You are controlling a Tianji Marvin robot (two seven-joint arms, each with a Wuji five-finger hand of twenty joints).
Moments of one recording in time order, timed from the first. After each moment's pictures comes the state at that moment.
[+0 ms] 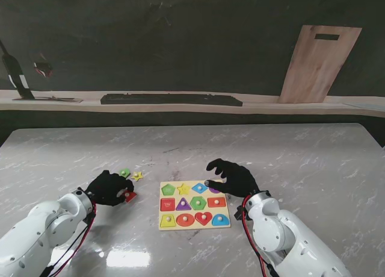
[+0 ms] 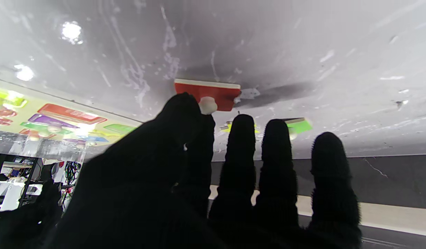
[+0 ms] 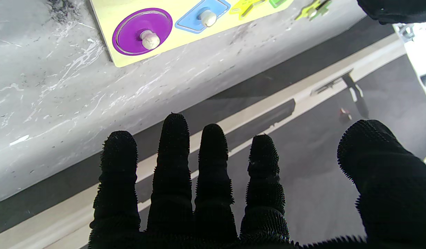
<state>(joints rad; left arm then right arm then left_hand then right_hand) 1.39 -1.01 -1.19 -1.23 1.08 -0.40 0.04 -1.44 -1.15 1.07 -1.42 -0.60 -0.07 -0.20 0.89 -0.49 0.71 -0.11 0.56 0.09 0.71 0.48 0.68 0.18 0.54 0.61 0.50 0.20 0.65 0.74 0.18 0.42 1.13 0.61 0.21 -0.45 0.79 -0.08 0.30 -0.19 0.83 0.49 0.55 0.01 0.84 0.42 0.64 0.07 0.63 0.53 0.24 0.29 1.06 0.48</state>
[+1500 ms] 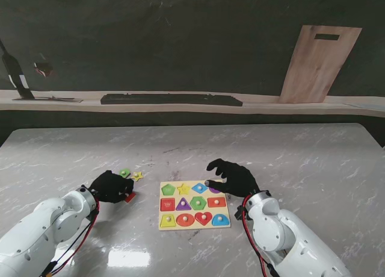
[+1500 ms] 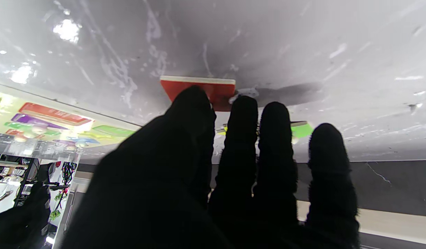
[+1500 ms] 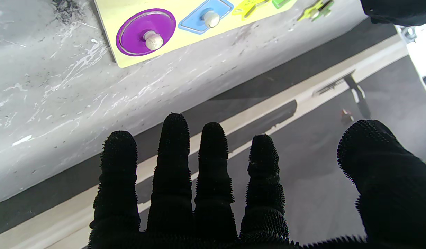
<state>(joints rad) 1.33 -1.01 -1.11 -1.16 1.04 -0.37 0.06 -1.44 -1.14 1.07 -1.42 -0.61 -0.07 -0.19 1.00 -0.54 0.66 -0.14 0.64 0.10 0.96 0.43 0.98 0.19 0.47 0.83 0.71 0.20 0.81 0.79 0.30 0.42 1.22 0.64 0.21 -0.45 0.79 -0.08 0.30 -0.19 0.83 0.49 0.57 0.01 0.85 0.42 0.64 0.07 0.63 0.53 0.24 0.29 1.06 0.48</state>
